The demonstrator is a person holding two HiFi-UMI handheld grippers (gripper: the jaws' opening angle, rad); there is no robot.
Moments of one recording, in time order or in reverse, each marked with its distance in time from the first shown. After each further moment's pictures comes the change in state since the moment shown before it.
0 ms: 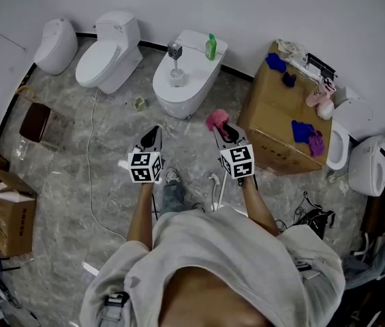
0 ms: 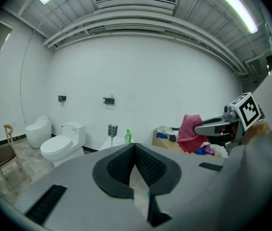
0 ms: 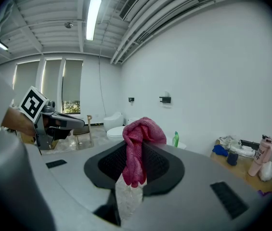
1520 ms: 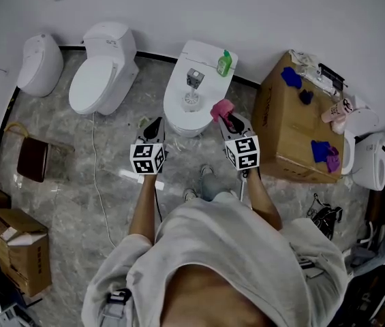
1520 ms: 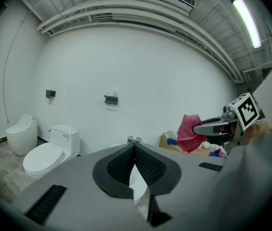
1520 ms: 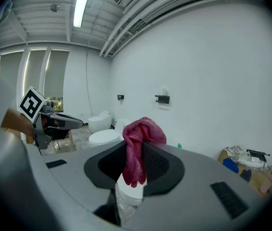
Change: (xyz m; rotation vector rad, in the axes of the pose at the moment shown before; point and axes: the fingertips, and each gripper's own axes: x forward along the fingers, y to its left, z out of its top) left arm 0.172 0.183 0.066 -0.013 0.000 -0.131; right arm 0.224 -0.025 0.083 0.001 0.028 -0.130
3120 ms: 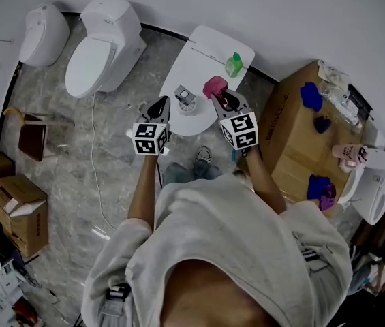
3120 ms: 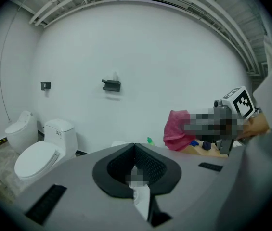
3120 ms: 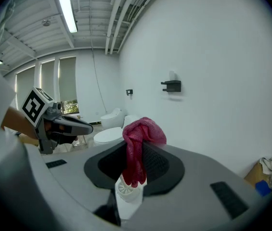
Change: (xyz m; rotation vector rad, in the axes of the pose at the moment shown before) left arm 0.202 0.012 0.025 -0.020 0.138 0.097; right arm 0.187 -0.118 0.015 0.013 0.063 0.283
